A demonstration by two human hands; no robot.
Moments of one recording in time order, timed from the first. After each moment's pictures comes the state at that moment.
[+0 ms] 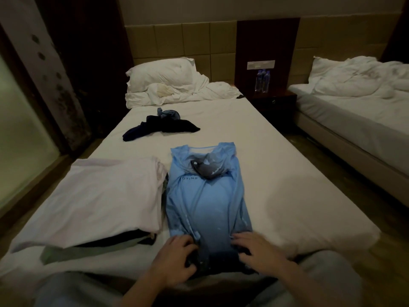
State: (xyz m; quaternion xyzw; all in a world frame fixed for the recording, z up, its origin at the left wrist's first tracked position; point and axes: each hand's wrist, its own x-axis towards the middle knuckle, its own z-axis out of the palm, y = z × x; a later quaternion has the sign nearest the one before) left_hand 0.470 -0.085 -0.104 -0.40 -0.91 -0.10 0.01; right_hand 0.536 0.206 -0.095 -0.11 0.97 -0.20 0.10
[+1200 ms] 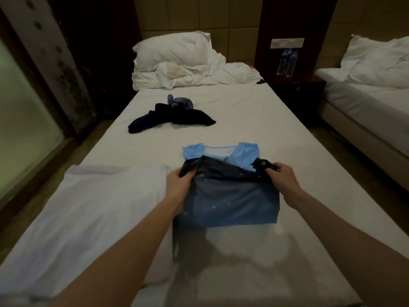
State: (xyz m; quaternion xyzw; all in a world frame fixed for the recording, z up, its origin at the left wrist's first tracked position) left_hand 0.261 -0.029 0.027 0.05 -0.70 -0.72 -0.01; right_hand 0.298 0.246 0.022 0.23 0.79 -0.56 -0.12
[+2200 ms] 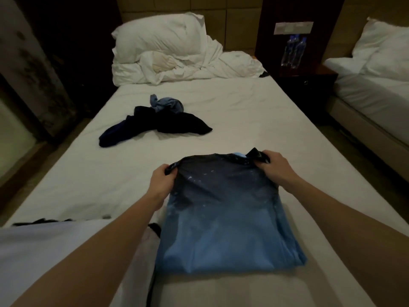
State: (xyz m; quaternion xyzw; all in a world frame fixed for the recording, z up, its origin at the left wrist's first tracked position) left_hand 0.042 -0.019 -0.018 0.06 -0.82 -0.57 -0.05; right_hand 0.098 0.291 0.016 0.12 0.92 -0.38 -0.06
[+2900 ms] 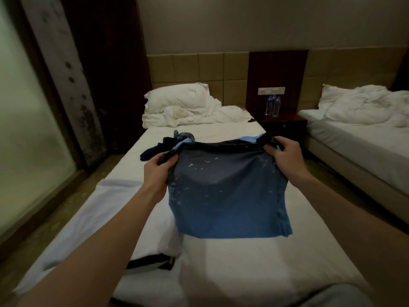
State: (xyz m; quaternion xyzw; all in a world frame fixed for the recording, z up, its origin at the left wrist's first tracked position) left_hand 0.353 -0.101 0.148 -0.05 -0.63 -0.77 0.07; right_hand 0.422 0.219 0.178 0.02 0.80 -0.51 -0.32
